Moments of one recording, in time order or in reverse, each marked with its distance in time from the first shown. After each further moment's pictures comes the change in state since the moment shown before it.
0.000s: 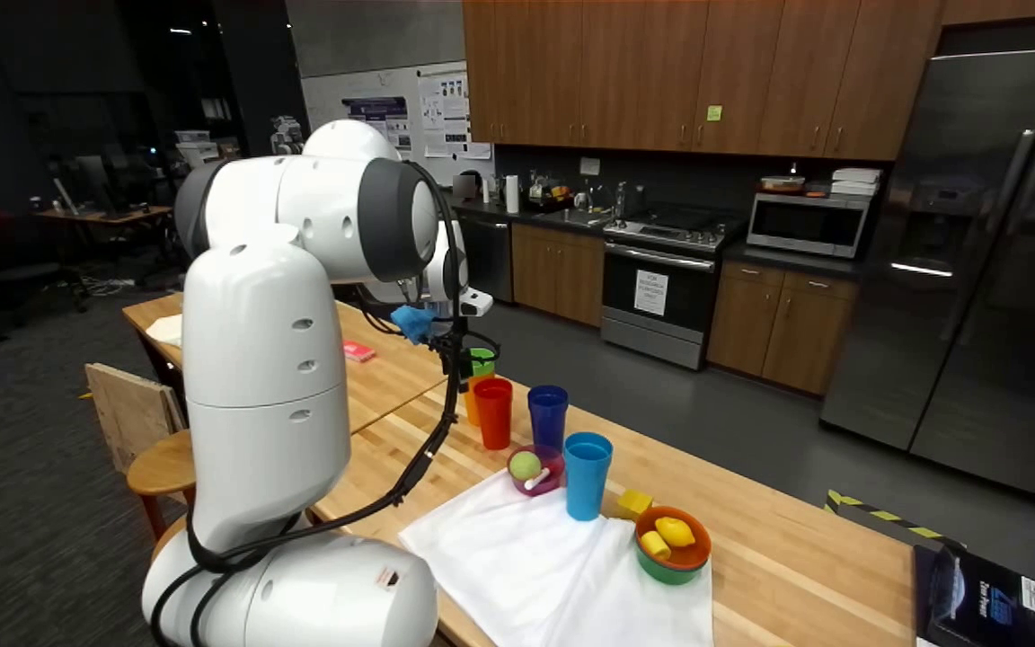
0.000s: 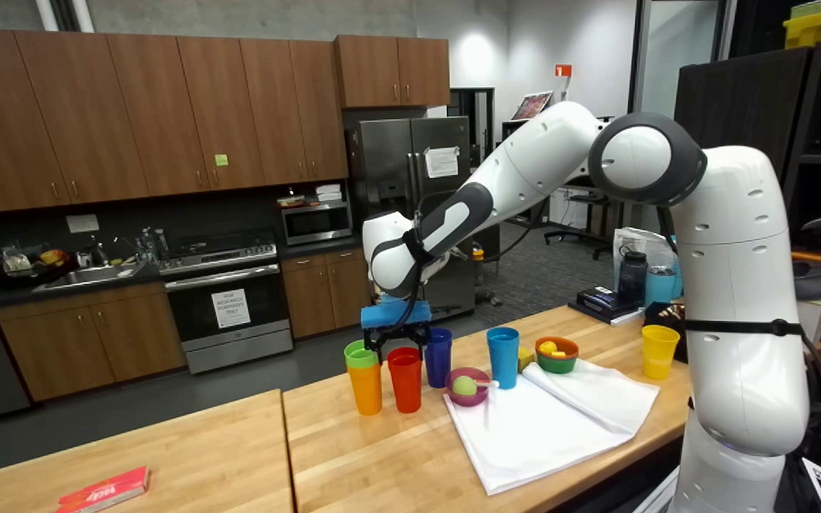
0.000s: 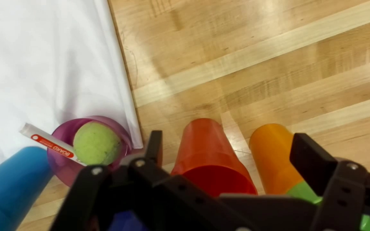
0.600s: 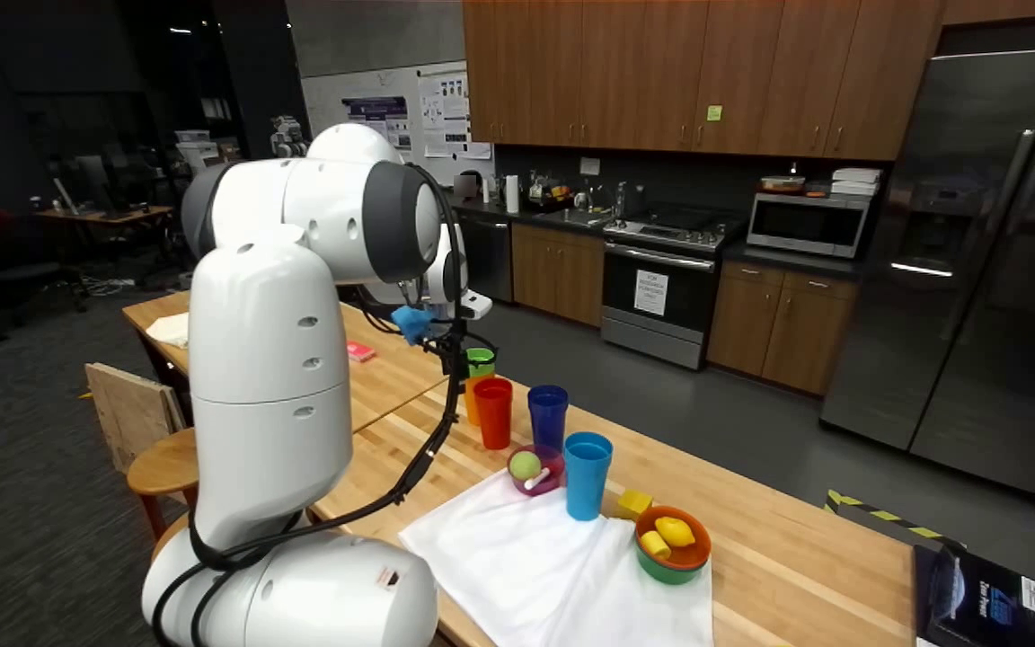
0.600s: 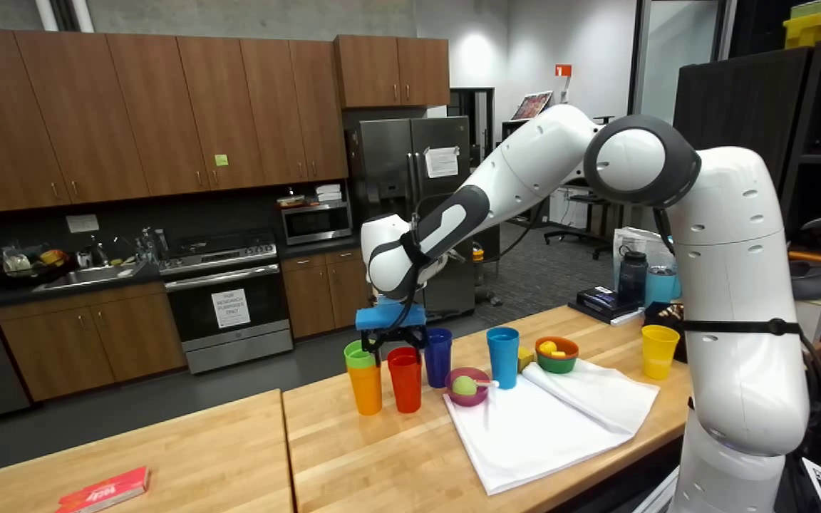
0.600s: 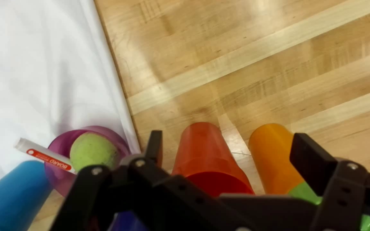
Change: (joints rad) arm 0.002 0.025 0.003 0.017 0.014 0.012 0.075
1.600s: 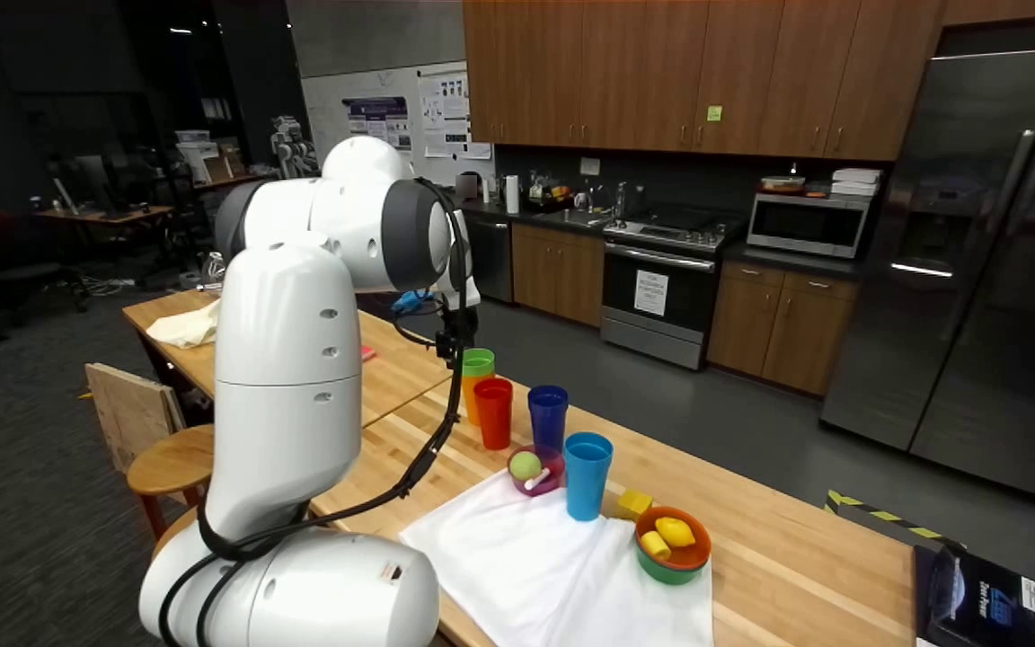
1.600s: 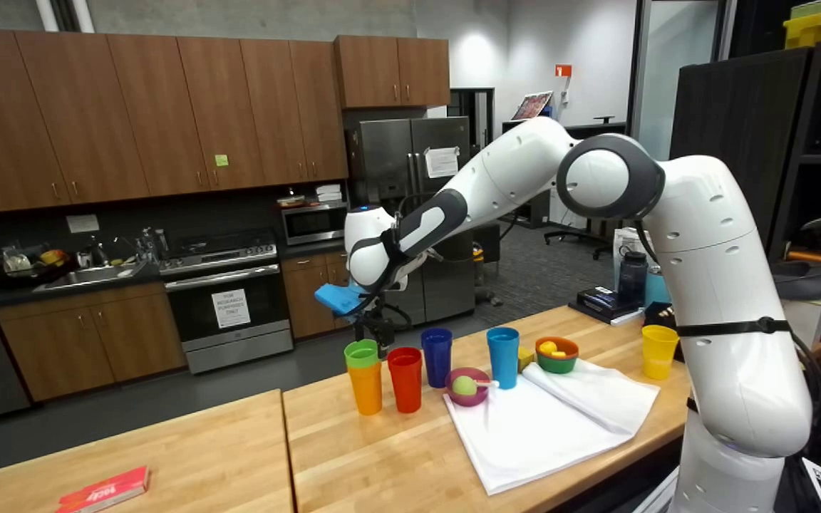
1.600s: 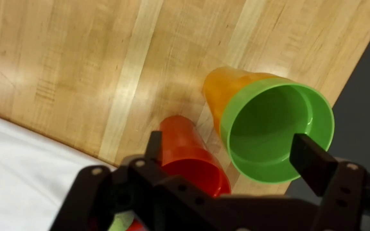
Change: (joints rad) arm 0.046 0.112 -0.044 0.190 -0.016 0.056 0.797
